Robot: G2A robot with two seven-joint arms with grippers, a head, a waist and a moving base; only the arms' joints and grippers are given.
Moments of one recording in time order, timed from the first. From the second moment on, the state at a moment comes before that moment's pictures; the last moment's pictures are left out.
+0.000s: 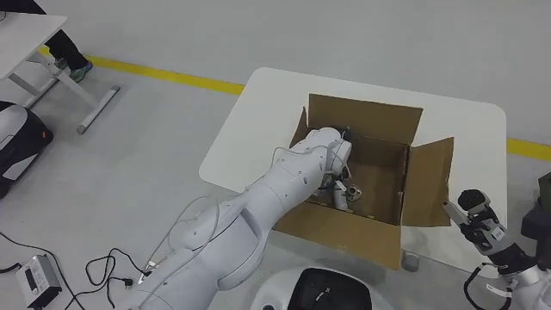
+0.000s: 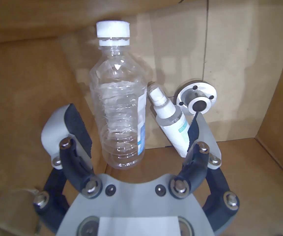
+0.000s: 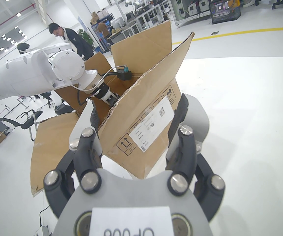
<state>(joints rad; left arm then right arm) 0.39 -1.63 -0.73 -0.55 0.88 0.20 -1.06 -1.40 -1.08 1.53 -1.53 -0.64 -0.77 0.13</state>
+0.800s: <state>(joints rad) 0.40 -1.62 -0.74 -0.60 0.90 0.20 -1.08 -1.40 -1.08 1.53 -1.53 -0.64 -0.77 0.13</state>
